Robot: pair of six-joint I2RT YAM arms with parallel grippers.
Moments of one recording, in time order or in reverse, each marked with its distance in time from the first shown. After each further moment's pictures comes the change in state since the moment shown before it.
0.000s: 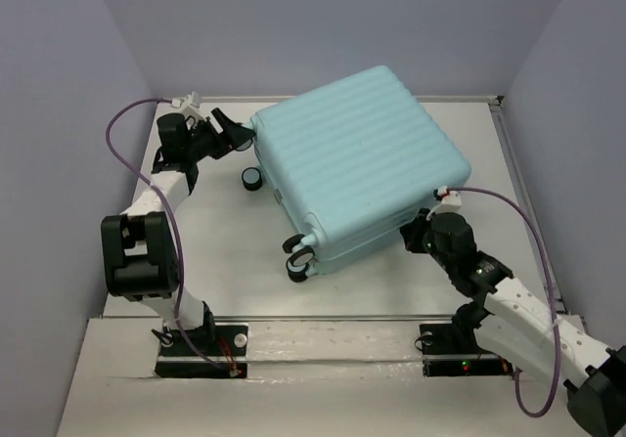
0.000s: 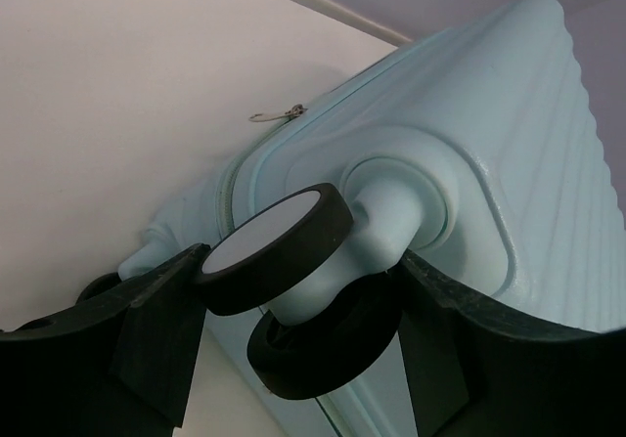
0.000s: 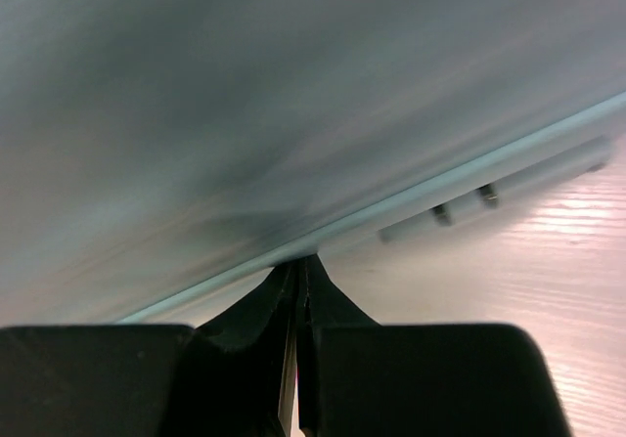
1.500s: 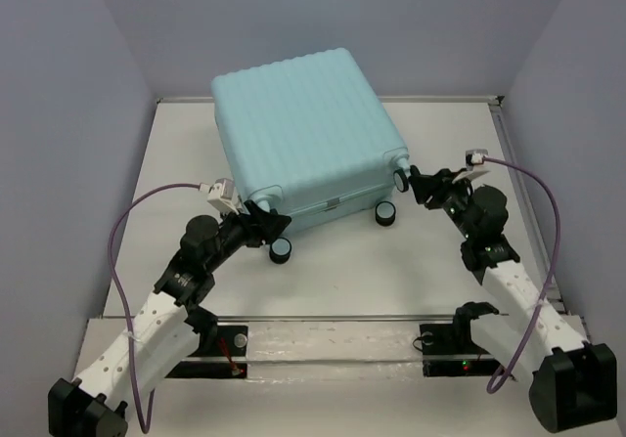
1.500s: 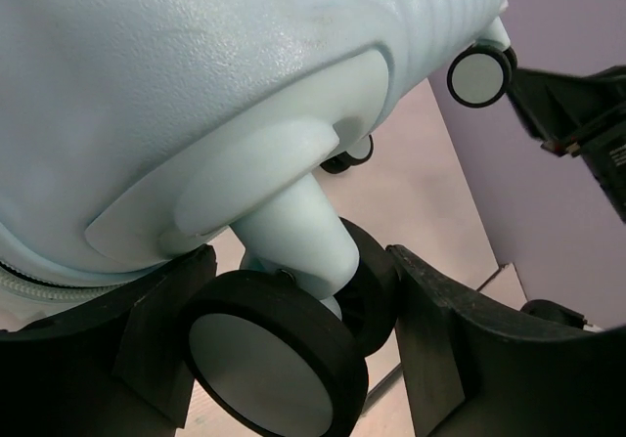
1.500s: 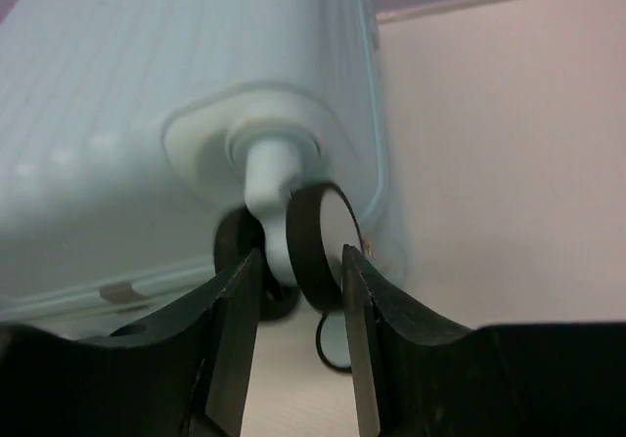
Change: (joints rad) left arm -0.545 -1.016 -0.664 -0.219 -0.459 -0.103; right arm -0.425 0.220 0.110 0.481 -0.498 -0.150
